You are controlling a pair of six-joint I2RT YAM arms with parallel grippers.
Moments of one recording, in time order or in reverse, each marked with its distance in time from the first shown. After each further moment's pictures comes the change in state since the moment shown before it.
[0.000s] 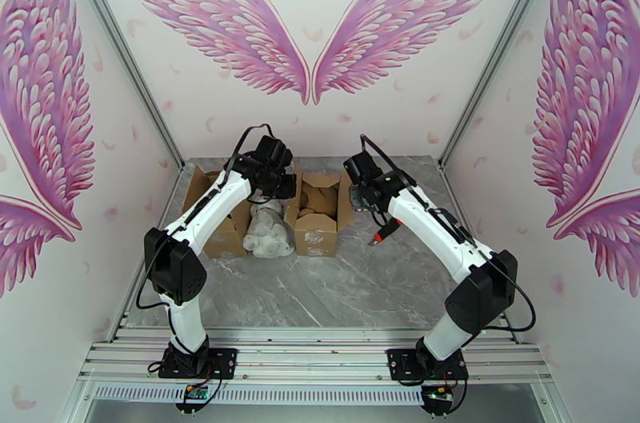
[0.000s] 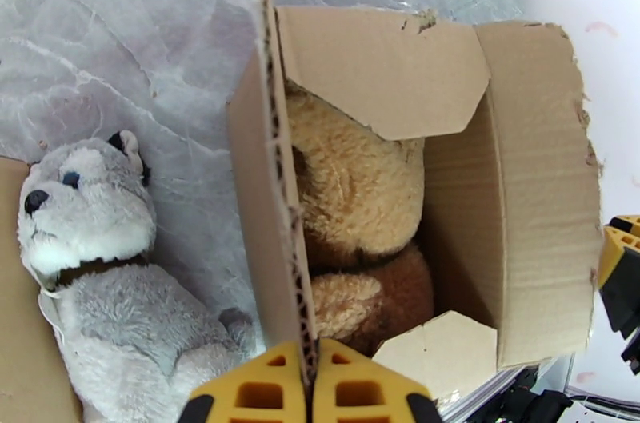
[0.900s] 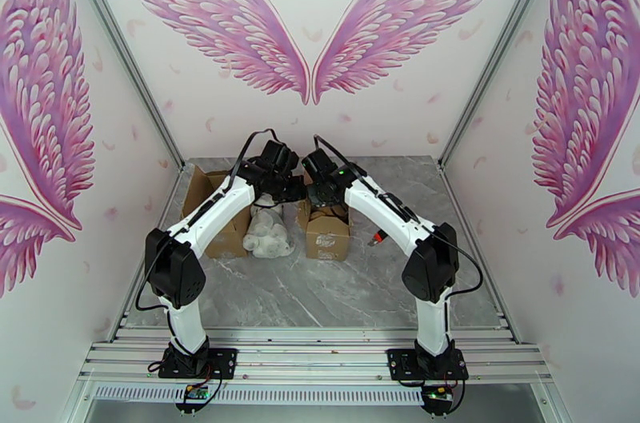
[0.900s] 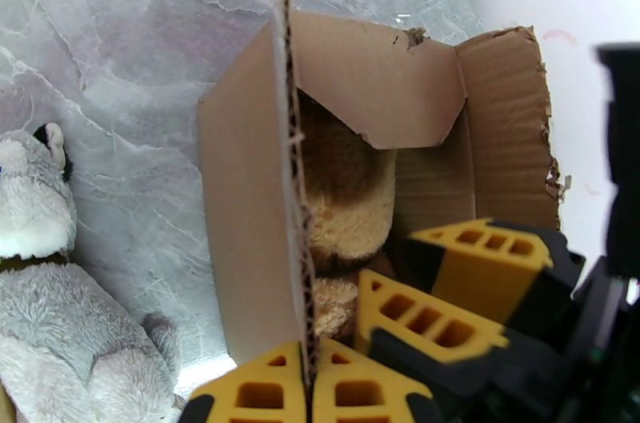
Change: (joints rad) left arm -0.035 -0.022 -0.094 0.153 0.096 -0.139; right arm 0.138 0.336 0.270 0.041 -0.122 0.041
